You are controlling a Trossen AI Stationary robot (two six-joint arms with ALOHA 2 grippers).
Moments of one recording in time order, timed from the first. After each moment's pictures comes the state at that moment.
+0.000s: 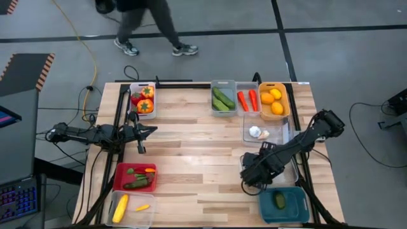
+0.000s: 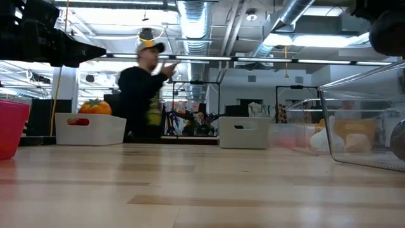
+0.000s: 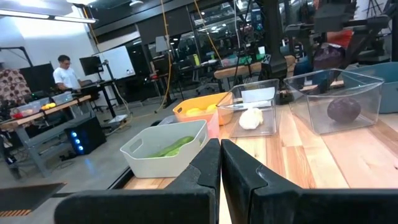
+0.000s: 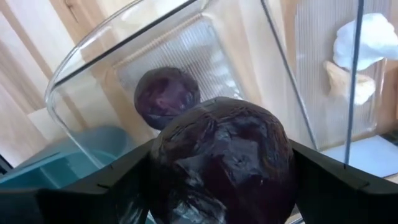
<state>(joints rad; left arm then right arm) -0.16 0.00 0.01 0.07 -0.43 0.27 0.55 1.65 1.46 -1.51 0.08 0.88</state>
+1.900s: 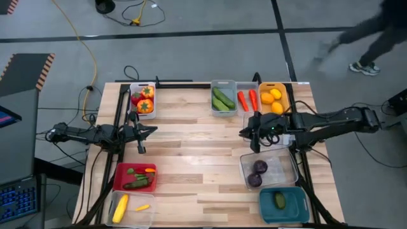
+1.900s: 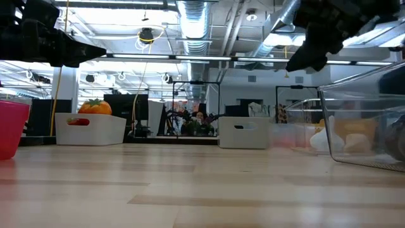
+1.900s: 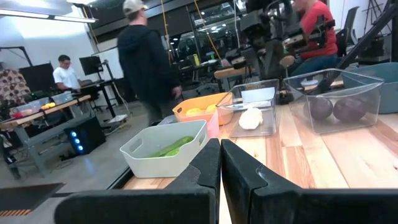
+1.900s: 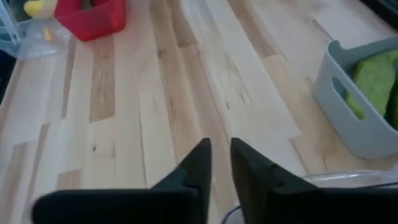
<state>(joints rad) -0.16 0.00 0.01 0.07 -0.43 0.27 0.01 0.95 0.67 -0.36 0.10 0.28</state>
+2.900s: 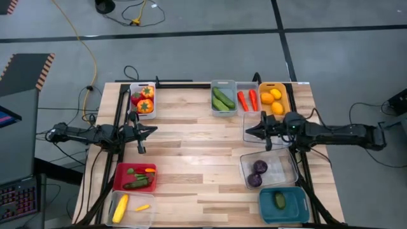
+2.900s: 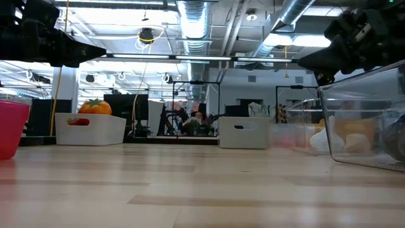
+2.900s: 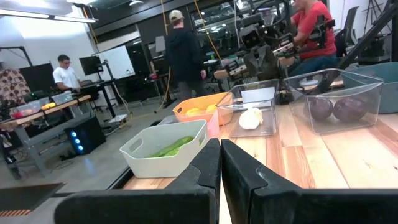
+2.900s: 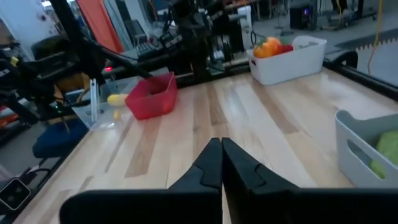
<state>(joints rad) -0.16 0.00 0.01 0.07 -0.43 0.27 -0.21 0.54 0.14 0.30 -0.21 0.20</state>
